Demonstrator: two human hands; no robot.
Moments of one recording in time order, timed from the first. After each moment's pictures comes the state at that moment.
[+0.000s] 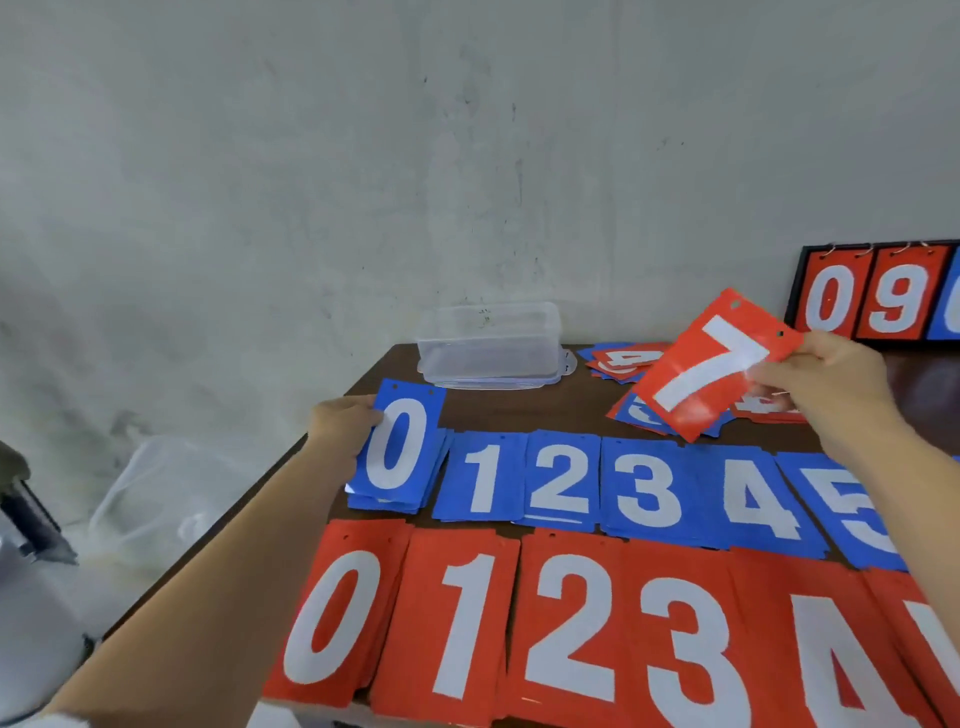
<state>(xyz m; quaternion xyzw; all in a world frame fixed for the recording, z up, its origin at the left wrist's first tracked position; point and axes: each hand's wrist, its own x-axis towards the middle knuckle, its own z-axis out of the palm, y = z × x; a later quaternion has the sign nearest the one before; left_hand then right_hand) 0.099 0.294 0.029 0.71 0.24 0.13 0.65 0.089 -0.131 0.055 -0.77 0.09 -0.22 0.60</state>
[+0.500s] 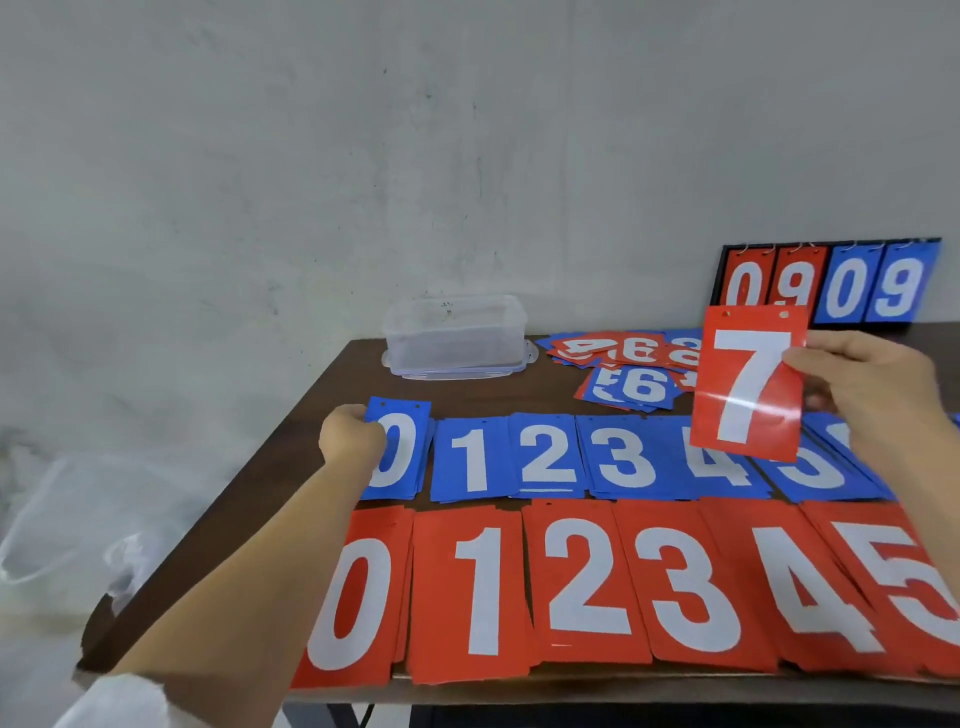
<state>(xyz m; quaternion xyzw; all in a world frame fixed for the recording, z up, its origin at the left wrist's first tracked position) 0.109 0.286 -0.008 0.81 0.20 0.14 0.53 0.000 -0.122 0.067 -0.70 0.13 -0.31 0.62</state>
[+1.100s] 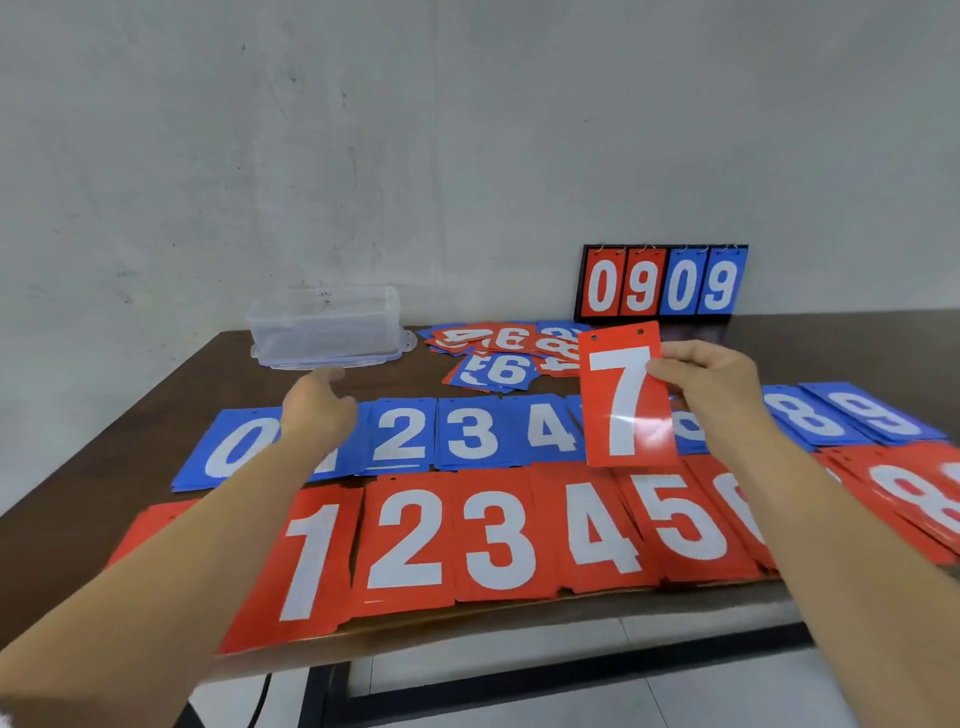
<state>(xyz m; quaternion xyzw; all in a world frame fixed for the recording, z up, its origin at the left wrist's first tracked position) 0.079 0.174 0.010 0.90 0.03 0.14 0.41 -0.045 -0.168 0.057 -0.73 0.14 -0.28 0.61</state>
